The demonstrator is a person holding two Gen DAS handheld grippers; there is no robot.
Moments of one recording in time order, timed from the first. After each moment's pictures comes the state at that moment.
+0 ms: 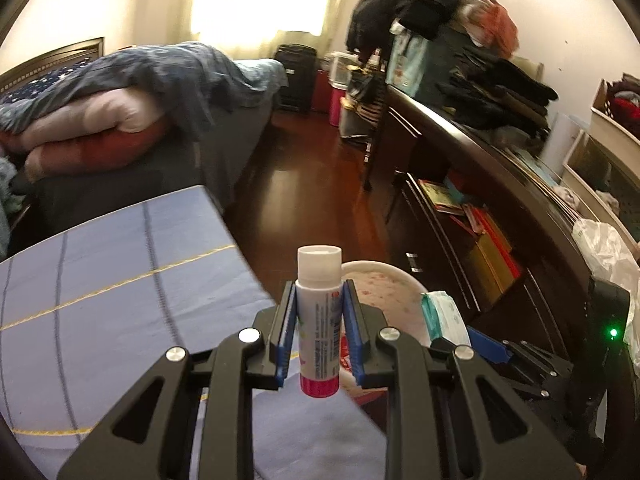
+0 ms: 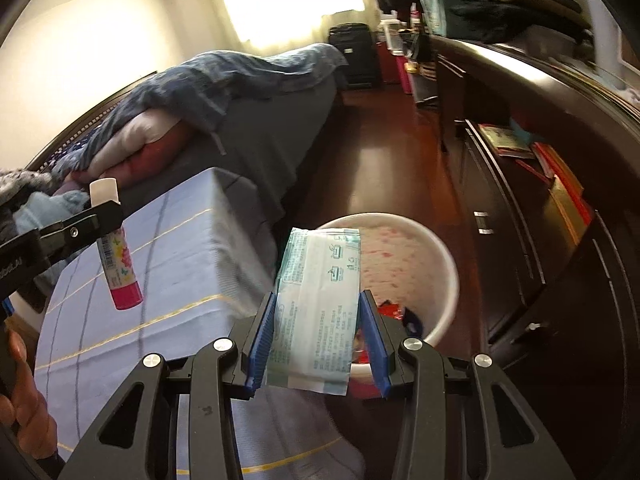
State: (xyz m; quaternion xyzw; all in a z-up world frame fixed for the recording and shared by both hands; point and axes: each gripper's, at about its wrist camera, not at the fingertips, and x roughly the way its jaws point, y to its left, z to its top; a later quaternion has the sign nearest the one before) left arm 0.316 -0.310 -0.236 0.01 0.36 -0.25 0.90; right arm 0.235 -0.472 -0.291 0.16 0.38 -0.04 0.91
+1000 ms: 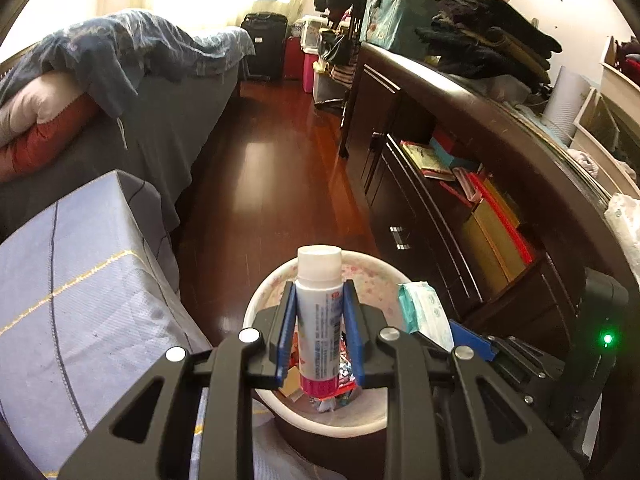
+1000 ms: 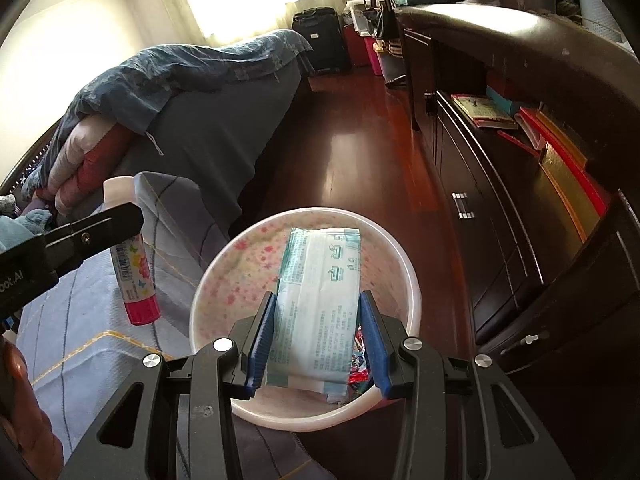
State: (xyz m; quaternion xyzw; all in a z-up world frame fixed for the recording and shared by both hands) left arm 0.378 -0.407 -0.306 0.04 0.41 -0.28 0.87; right arm 0.282 -0.535 -0.353 0.18 0.41 -0.08 0.89
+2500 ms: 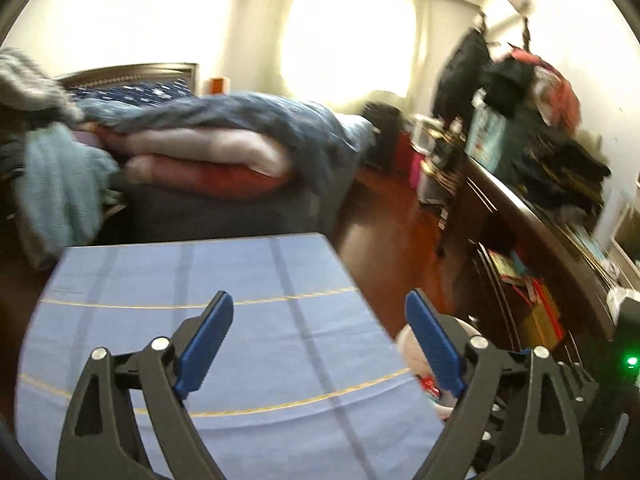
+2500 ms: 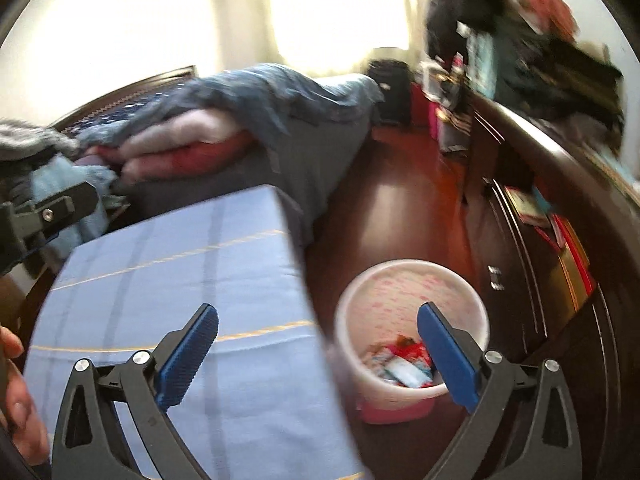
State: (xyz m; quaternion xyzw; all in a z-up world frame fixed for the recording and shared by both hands) left arm 0.262 -0.179 -0.179 -0.04 0.27 -0.08 0.96; right arm 0.230 -0.363 -0.227 0.07 0.33 0.00 0.94
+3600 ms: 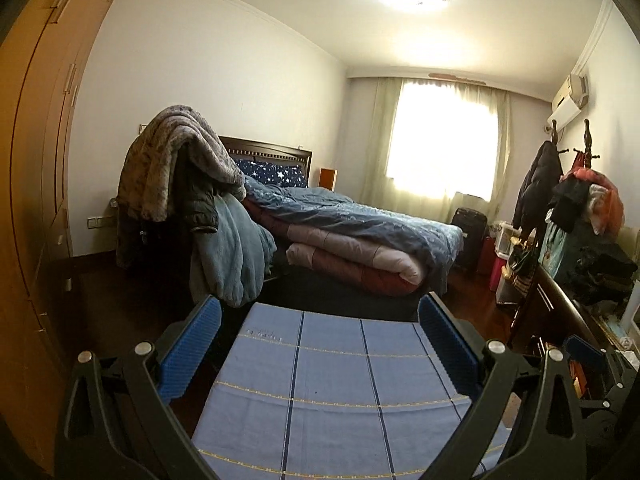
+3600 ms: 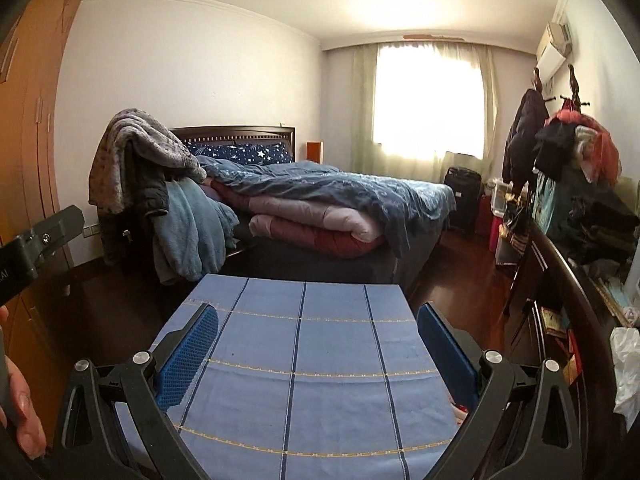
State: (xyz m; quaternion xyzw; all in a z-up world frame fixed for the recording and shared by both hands) left arm 0.015 0.018 -0.043 -0.08 0.11 0.09 0.99; right arm 0.067 -0.176 -0.080 -0.03 0.18 0.10 0.98
